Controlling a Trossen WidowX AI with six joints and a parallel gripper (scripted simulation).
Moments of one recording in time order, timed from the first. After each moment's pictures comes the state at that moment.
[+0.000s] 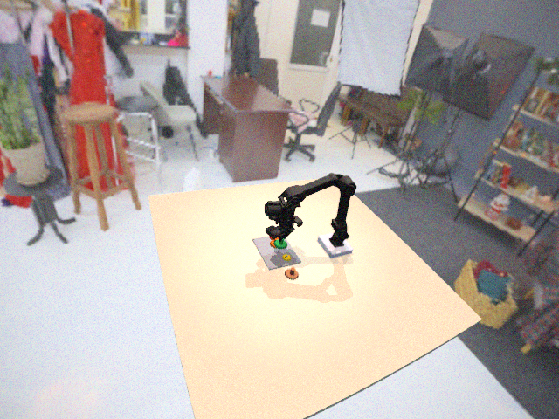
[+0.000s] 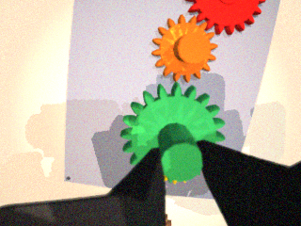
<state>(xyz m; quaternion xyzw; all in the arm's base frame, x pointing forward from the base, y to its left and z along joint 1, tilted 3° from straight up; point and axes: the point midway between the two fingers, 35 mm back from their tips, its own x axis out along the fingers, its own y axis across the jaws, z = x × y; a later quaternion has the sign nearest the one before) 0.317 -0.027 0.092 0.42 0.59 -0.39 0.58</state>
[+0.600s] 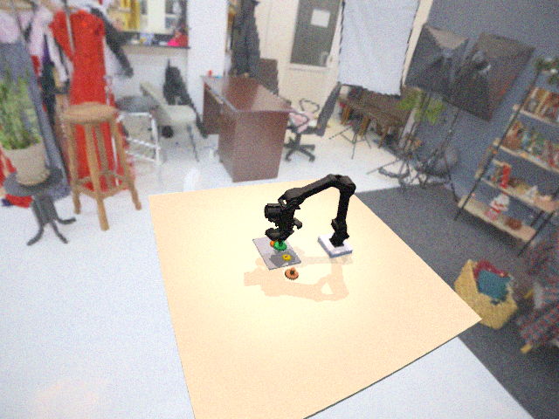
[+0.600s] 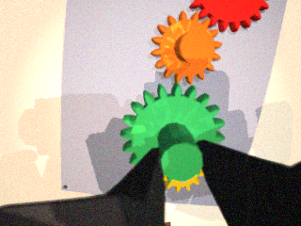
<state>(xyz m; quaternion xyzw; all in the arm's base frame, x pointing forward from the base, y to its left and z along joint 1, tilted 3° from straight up) 0.317 -0.027 0.079 0.42 0.58 -0.39 0.57</state>
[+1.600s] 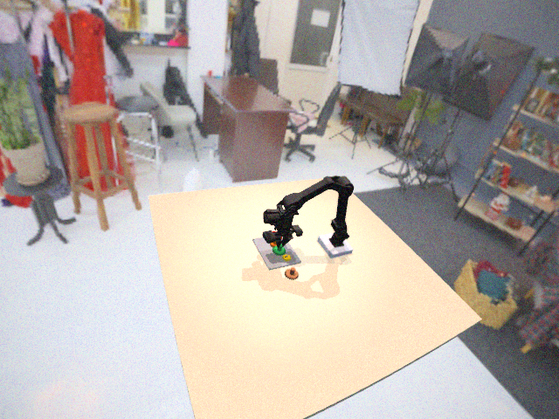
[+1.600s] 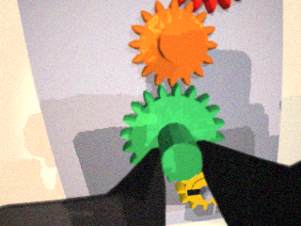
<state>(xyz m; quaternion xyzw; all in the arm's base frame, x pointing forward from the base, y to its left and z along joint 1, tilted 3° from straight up) 0.317 -0.026 0.049 0.49 0.53 -0.46 0.52</state>
